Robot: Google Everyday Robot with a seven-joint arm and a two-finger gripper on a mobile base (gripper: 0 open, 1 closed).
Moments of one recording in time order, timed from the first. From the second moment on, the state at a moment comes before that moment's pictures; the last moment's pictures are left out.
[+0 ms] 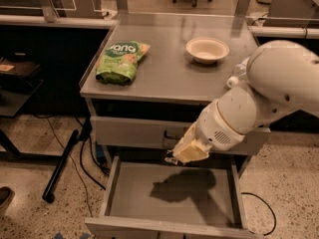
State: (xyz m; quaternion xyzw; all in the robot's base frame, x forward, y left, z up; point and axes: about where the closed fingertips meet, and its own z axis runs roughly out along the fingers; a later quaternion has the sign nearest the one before) arm 0.420 -0.056 0.809 -0.57 0.77 0.22 0.19
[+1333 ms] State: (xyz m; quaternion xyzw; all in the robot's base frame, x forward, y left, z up) arm 0.403 -0.060 0.694 -0.49 0.79 0.32 0.17
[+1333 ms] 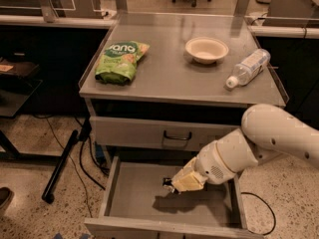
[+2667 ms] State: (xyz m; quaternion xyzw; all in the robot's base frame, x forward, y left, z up) arm 0.413 -0.077 0.595 -0.39 0.82 0.38 0.18
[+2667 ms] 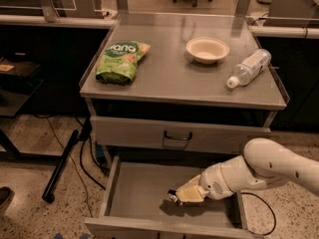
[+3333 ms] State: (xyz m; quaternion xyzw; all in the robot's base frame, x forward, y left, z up) arm 0.452 -0.088 0.519 -0.31 0.83 0.41 0.21
